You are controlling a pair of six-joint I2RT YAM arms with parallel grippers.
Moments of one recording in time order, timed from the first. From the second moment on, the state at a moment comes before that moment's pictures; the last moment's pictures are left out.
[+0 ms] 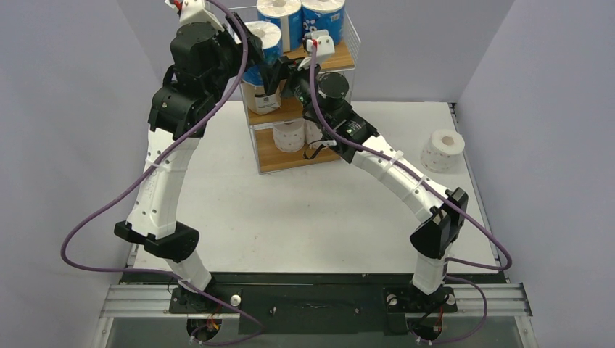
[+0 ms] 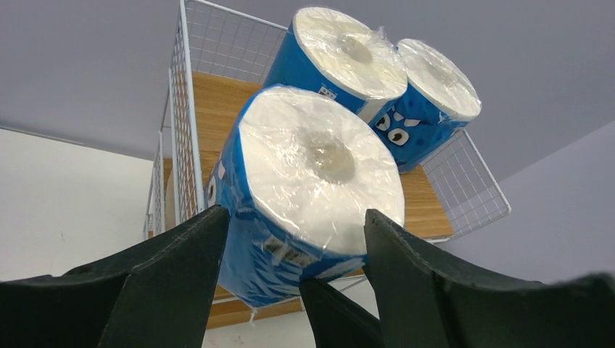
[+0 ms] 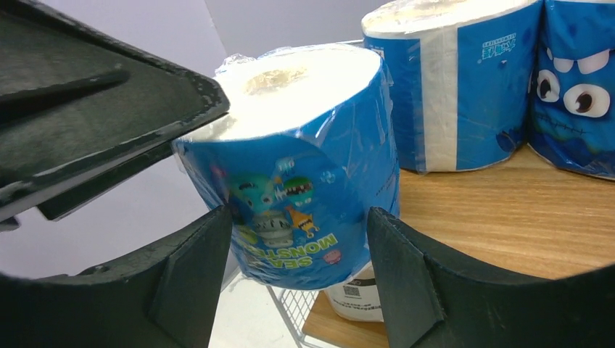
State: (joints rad) left arm -0.46 1.71 2.42 -0.78 -0.36 -0.52; right arm 0.80 1.80 1.92 0.13 0.19 0.22
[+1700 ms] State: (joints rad) left arm -0.46 0.70 1.10 -0.47 -0.49 -0.58; right arm 0.75 1.76 1.89 0.04 0.15 0.29
